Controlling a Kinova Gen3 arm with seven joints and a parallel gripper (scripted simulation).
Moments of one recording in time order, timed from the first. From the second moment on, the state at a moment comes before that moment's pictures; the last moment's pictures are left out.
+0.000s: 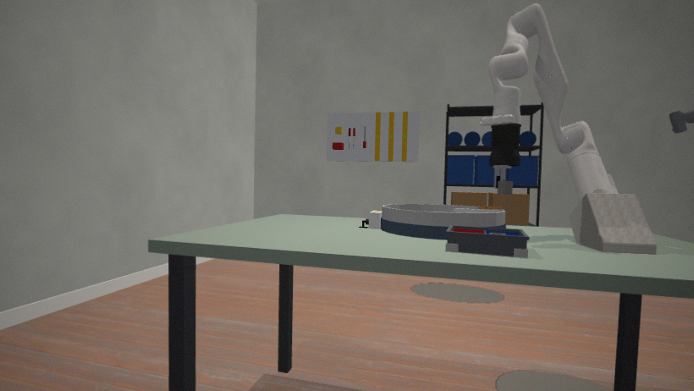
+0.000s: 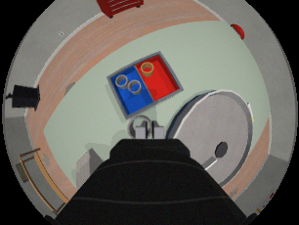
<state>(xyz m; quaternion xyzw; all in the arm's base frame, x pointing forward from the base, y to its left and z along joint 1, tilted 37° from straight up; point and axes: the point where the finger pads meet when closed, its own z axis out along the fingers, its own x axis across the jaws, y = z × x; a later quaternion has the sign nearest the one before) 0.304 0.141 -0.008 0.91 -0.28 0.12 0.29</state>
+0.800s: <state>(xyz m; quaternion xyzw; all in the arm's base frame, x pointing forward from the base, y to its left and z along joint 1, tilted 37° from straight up) 0.313 0.189 -0.052 0.92 -0.21 0.10 0.30</state>
